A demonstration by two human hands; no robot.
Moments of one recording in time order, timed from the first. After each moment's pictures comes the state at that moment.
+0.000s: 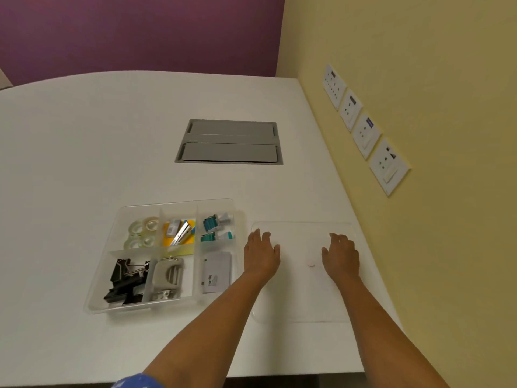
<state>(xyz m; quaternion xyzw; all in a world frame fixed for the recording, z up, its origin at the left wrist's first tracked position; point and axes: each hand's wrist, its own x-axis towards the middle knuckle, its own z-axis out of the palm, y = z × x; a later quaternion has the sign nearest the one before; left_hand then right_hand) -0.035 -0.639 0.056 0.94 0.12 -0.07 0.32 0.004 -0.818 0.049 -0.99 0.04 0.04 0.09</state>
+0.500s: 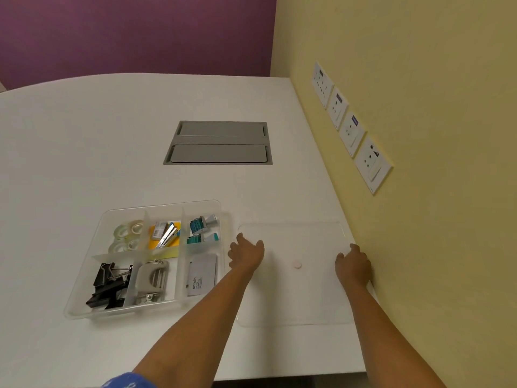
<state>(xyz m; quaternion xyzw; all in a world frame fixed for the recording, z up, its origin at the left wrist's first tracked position) -0.020 -0.651 0.063 0.80 0.35 -0.14 0.46 0.003 -0.866 0.040 -0.95 0.24 0.02 0.22</state>
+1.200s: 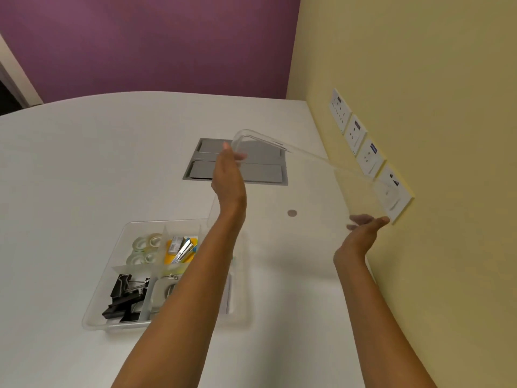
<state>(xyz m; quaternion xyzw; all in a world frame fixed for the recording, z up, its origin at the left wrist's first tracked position) 0.008 -0.588 0.251 0.59 0.23 0.28 0.72 0.035 -0.777 0.174 -0.53 0.31 -0.16 0.77</state>
